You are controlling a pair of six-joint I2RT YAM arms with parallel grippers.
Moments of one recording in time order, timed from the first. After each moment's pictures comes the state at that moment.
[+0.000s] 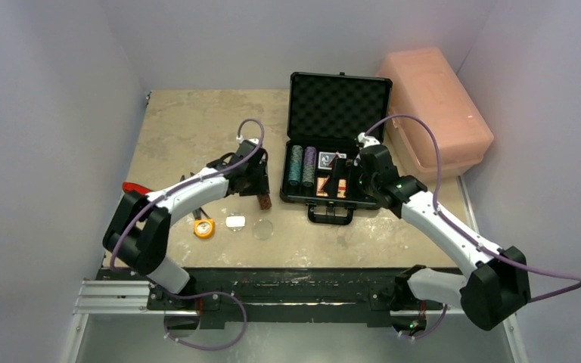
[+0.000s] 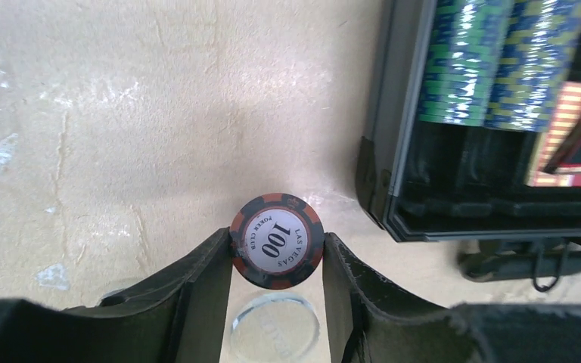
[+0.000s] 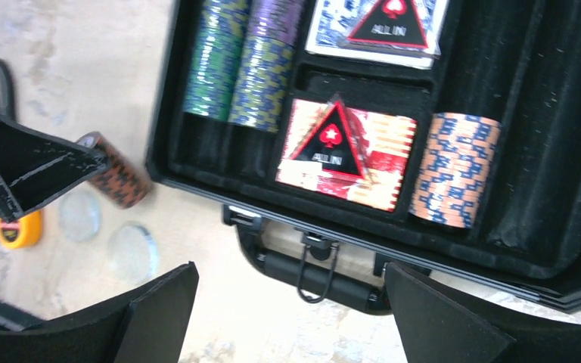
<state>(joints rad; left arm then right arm) -0.57 1.60 1.01 -0.42 -0.11 -0.61 0.49 1.19 0.87 -0.46 0.00 0.50</state>
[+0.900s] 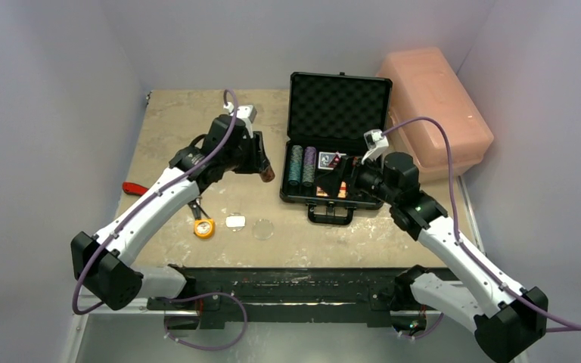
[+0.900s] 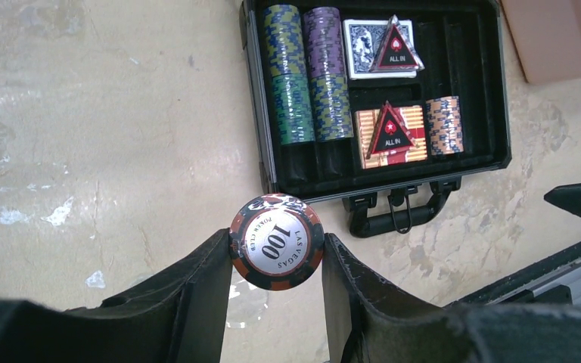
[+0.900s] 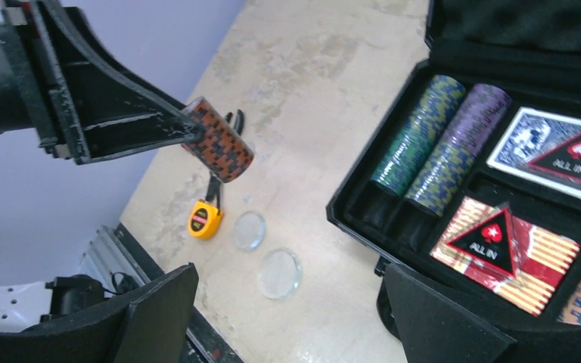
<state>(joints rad) -0.57 1.32 1.24 -0.62 -0.03 -0.48 0.49 0.94 0.77 -0.15 -0.29 0.52</state>
